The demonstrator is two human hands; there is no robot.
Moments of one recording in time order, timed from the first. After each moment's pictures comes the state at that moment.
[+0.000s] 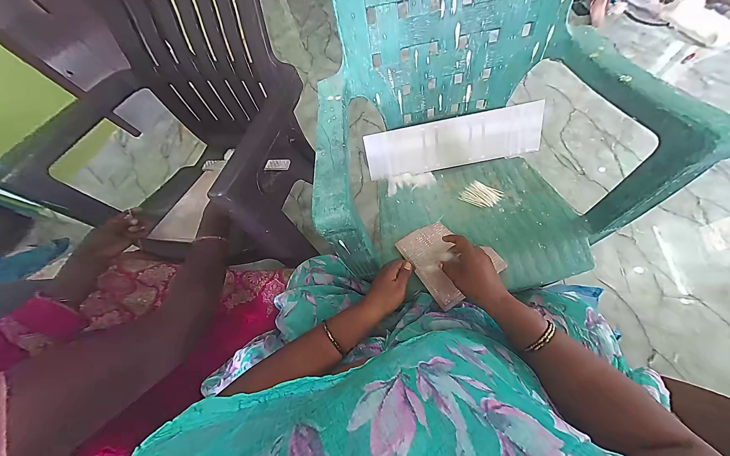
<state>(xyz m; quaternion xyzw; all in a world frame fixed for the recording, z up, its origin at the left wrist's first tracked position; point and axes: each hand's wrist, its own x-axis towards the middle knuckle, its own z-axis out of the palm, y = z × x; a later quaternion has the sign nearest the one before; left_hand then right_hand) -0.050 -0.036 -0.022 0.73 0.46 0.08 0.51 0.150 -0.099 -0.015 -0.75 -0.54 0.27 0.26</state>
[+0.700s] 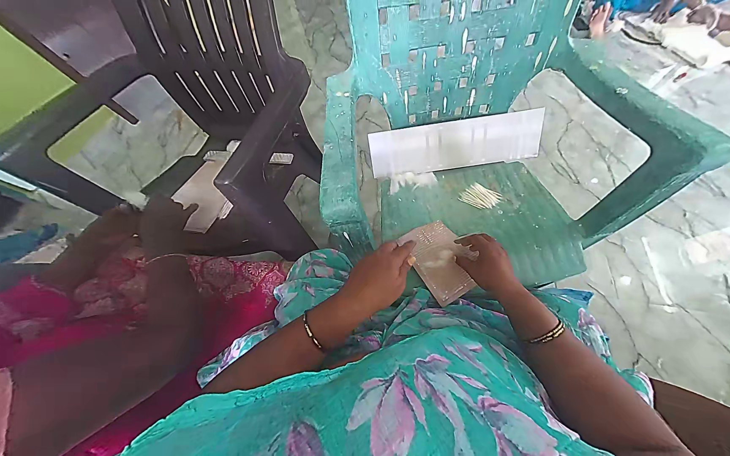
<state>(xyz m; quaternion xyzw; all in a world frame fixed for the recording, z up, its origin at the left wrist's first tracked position) -0.060 -0.045 0.049 0.87 0.40 0.03 0.28 0.177 -0.104 -0.011 -0.75 -0.56 0.23 0.28</state>
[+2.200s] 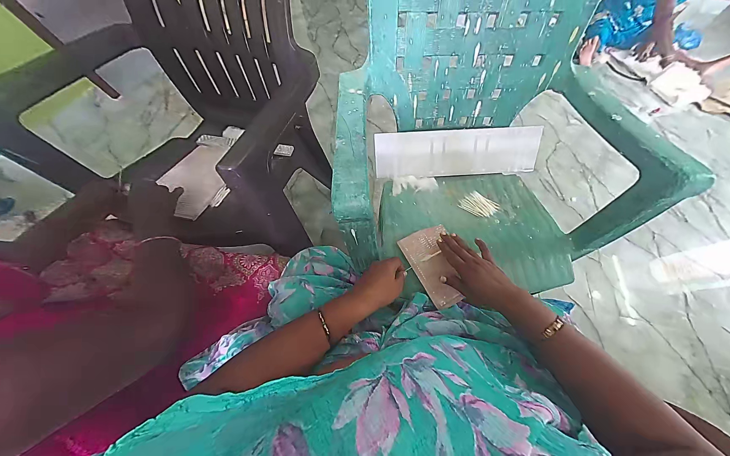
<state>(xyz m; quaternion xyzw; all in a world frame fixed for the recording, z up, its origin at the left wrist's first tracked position) -0.058 -0.029 -0.004 0.80 0.44 -0.05 0.40 0.180 -0.100 -0.015 -0.63 -0.76 0.15 0.00</state>
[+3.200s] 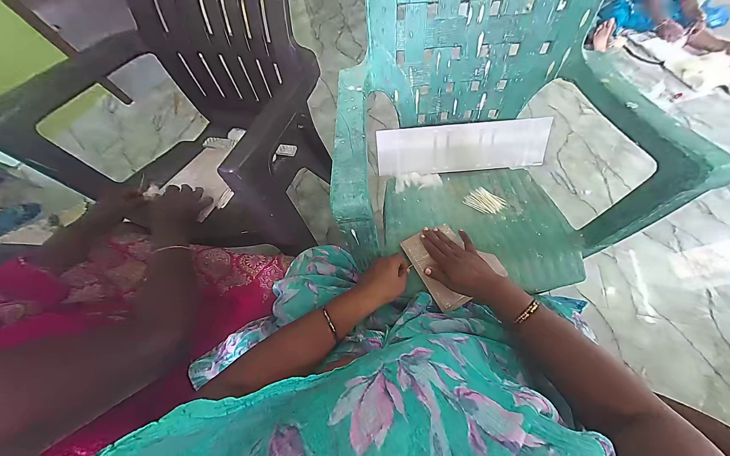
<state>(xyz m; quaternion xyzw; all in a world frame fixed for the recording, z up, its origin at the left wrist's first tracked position) -0.052 -0.026 -0.002 0.79 0.47 -0.05 0.38 0.158 -0.074 -0.028 -0.59 -0.79 0.15 -0.01</state>
